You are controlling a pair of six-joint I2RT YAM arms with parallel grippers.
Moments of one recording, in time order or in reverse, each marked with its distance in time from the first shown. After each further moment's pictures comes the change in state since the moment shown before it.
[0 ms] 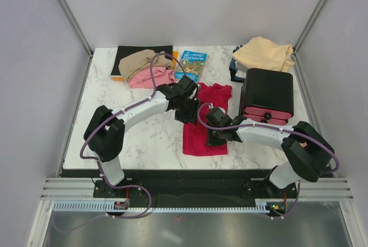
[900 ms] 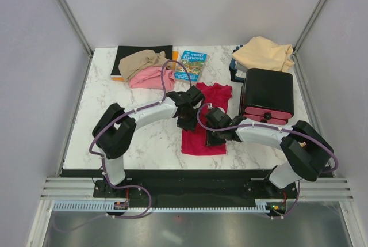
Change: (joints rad) left arm -0.074 0.080 -0.047 0.014 -0.112 -0.002; right arm 0.000 0.012 0.002 0.028 -0.018 0.000
